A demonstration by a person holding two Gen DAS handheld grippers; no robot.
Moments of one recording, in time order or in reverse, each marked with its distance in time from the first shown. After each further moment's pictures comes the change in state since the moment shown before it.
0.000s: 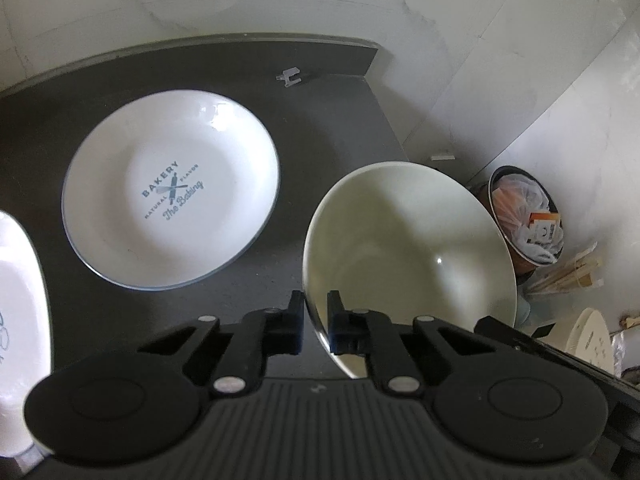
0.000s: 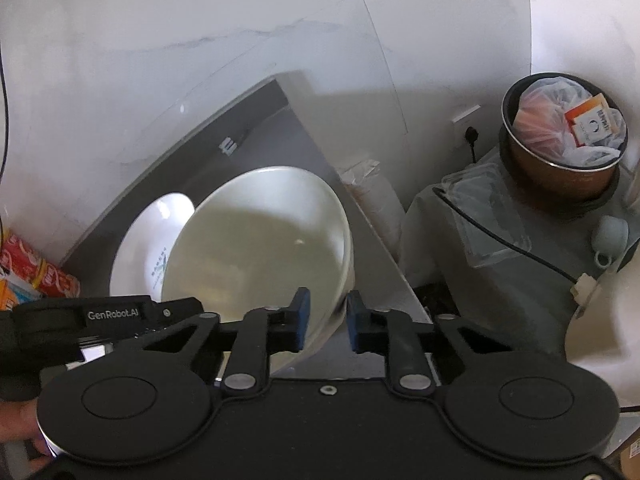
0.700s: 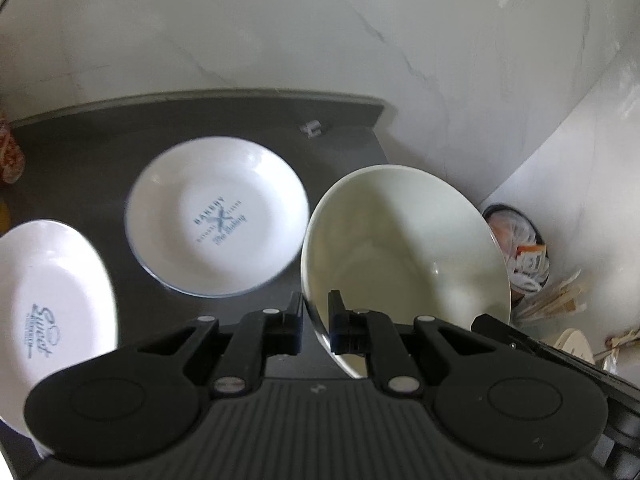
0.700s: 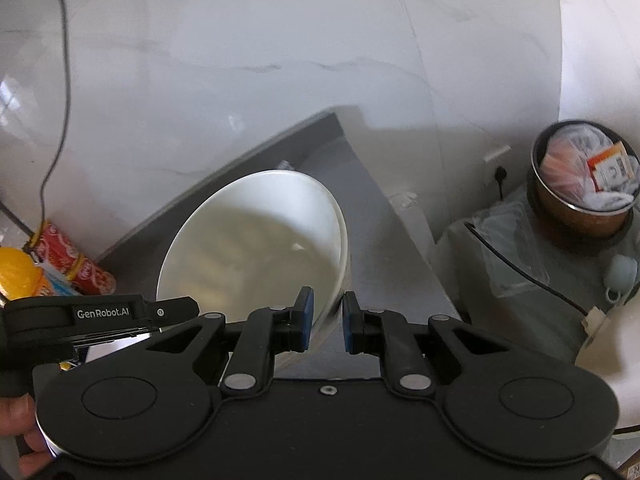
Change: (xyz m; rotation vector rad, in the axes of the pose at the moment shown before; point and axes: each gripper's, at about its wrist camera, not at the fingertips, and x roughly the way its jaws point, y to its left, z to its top) left arm -0.071 0.024 -0.007 -0.058 -0.122 -0.012; right arm -0.040 0.043 0.001 -0.090 -0.078 0.067
